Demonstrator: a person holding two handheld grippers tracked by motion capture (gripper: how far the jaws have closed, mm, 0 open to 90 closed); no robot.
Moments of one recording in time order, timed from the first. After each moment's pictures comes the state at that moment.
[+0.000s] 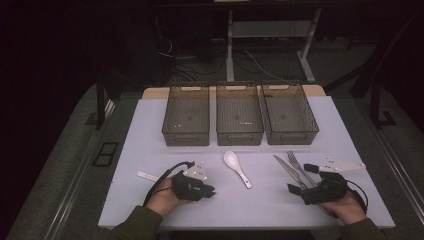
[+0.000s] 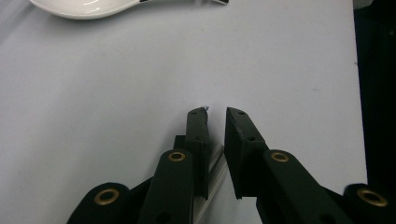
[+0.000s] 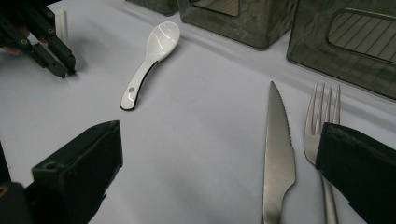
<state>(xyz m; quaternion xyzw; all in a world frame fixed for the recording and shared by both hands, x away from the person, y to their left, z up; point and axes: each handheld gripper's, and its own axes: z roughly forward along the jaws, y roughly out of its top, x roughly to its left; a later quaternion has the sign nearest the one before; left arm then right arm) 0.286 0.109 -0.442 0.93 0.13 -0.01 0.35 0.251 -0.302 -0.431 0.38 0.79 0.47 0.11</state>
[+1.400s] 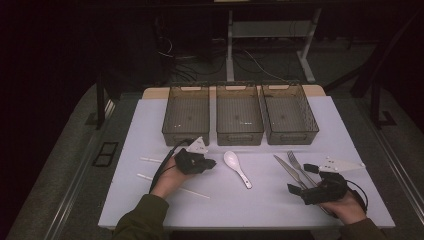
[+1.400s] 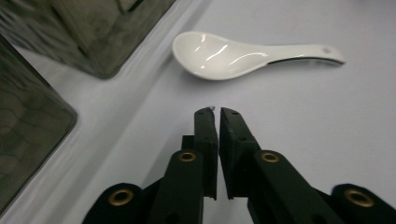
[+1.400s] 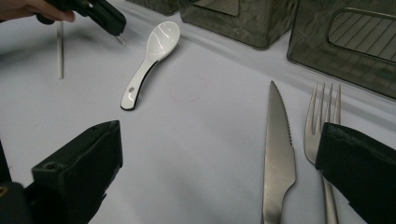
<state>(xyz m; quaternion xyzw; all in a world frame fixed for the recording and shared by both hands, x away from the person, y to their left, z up) 0.339 0.107 -0.429 0.90 0.18 0.07 0.39 0.251 -0.302 -0.431 0.38 0.79 0.47 0.11</state>
